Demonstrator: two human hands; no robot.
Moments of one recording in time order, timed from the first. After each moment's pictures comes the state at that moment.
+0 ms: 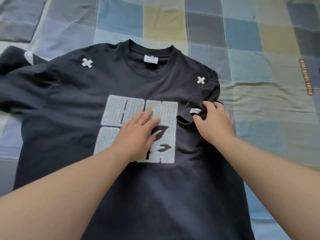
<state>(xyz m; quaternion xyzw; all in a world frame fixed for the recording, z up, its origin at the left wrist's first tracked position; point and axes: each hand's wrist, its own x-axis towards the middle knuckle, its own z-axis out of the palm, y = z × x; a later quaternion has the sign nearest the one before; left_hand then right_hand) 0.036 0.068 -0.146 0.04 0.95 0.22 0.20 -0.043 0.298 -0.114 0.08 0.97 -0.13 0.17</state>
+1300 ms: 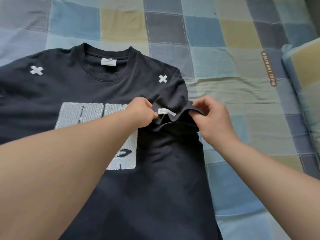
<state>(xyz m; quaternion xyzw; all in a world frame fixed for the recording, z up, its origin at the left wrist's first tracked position) -0.068 0.187 -0.109 -0.21 0.83 0.45 0.25 -0.043 0.390 -0.082 0.05 0.90 -0.43 0.04</state>
